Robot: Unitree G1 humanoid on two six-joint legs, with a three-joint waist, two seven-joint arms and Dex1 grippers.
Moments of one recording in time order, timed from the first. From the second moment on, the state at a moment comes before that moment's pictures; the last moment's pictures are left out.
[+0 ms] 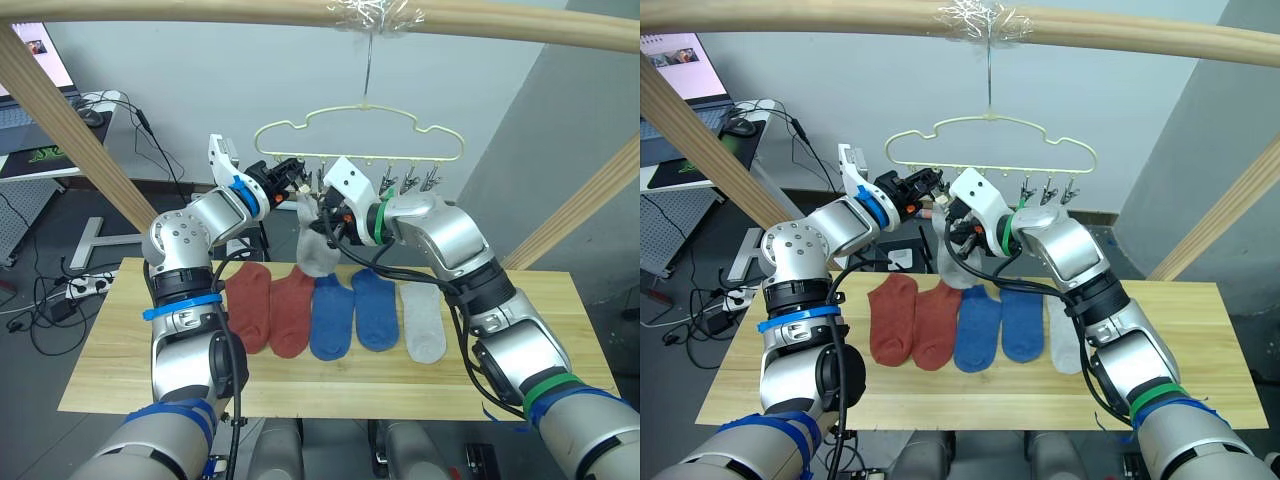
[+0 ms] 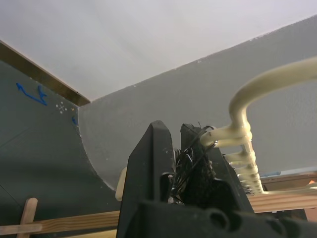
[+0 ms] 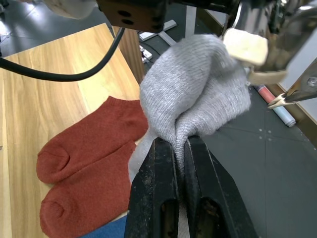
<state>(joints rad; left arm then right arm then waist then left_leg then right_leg) -0.94 0.22 0.48 0.33 -0.81 1.00 -0.14 -1.03 -0.21 0.34 0.24 0.16 0.81 0.74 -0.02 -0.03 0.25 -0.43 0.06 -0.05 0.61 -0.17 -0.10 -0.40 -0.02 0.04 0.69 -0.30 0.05</state>
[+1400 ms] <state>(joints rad) -0.92 0.23 0.44 0.33 -0.81 0.97 -0.15 -1.15 -0.14 0.29 0.44 0.08 0.76 0.69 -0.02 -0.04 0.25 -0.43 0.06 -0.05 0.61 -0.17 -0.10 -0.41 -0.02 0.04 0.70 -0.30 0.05</state>
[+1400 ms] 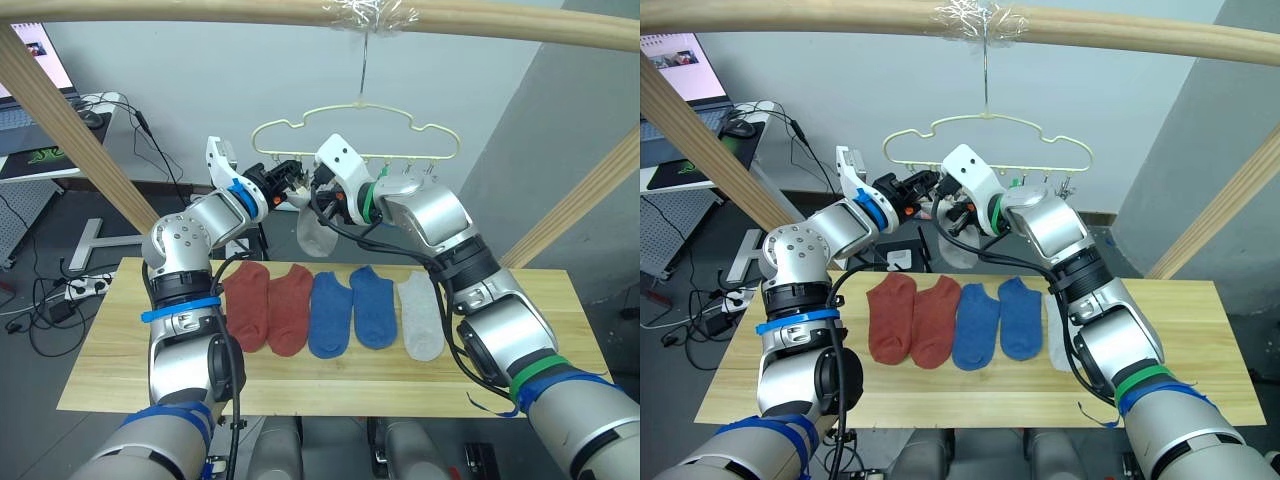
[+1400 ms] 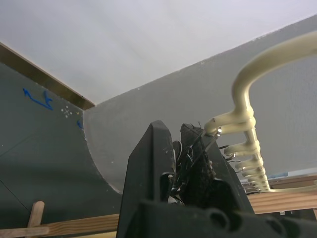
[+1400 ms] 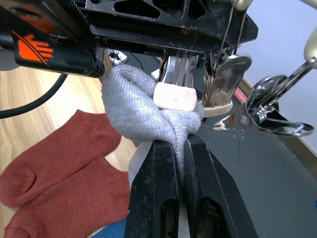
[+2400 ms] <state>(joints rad) -0.75 0.32 0.29 0.13 -0.72 0.93 -0.26 -1.05 -0.15 0.30 0.30 0.08 0.84 0.70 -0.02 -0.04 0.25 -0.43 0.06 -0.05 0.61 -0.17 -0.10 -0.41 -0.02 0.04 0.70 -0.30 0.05</state>
